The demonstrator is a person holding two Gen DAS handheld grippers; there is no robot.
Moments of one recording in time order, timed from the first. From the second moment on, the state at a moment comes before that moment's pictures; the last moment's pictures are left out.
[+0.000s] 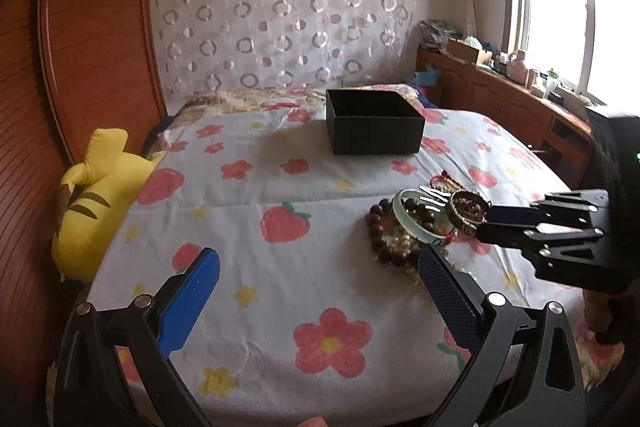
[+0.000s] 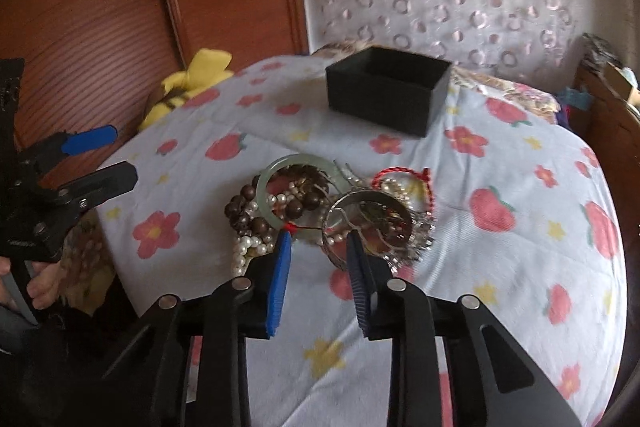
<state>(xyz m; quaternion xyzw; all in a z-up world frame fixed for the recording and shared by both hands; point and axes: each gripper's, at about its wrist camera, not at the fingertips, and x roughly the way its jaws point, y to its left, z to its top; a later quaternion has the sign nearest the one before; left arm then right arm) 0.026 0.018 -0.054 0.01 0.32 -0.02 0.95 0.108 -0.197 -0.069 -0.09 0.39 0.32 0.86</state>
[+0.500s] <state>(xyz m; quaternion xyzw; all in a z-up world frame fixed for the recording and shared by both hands) 0.028 0.019 -0.059 0.01 0.33 -0.03 0.94 0.119 -0.188 -0.073 -0.16 0.39 0.32 0.84</state>
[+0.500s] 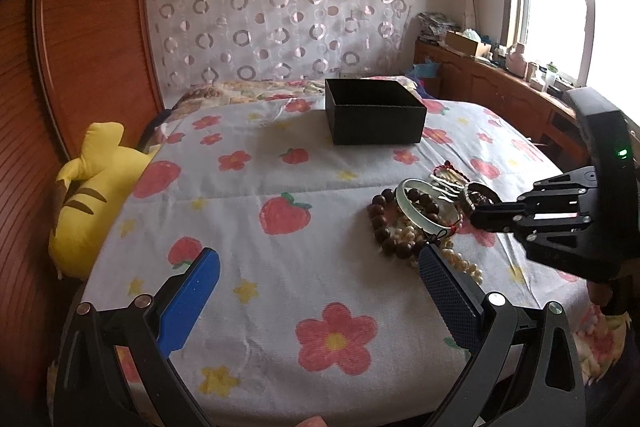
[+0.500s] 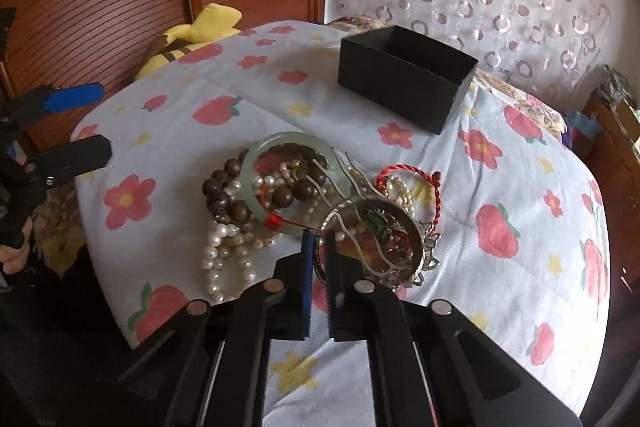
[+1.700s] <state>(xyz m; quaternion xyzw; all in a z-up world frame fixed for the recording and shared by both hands) 0.136 -0.029 -0.080 0.00 0.43 -0.18 0.88 0.102 -0.261 -0.089 -0.11 0.39 0.24 0.88</state>
